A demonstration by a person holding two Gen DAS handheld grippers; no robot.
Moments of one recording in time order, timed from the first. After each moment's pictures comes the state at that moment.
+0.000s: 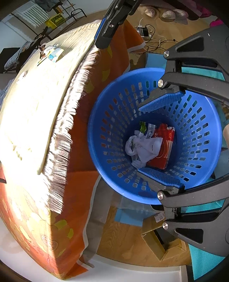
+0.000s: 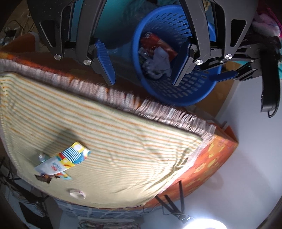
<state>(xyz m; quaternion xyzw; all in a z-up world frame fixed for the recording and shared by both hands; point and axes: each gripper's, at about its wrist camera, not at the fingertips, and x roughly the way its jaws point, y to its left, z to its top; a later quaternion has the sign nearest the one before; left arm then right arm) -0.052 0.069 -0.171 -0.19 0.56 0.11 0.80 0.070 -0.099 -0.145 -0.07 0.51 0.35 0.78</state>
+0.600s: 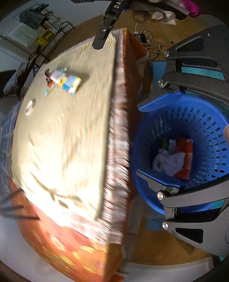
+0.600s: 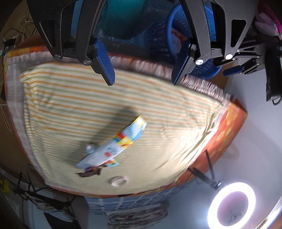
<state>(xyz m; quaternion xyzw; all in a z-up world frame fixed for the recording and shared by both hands) 0.029 0.030 -0.125 -0.13 0.53 0.04 0.84 0.132 -0.178 -0.120 0.01 0.49 0.30 0.82</state>
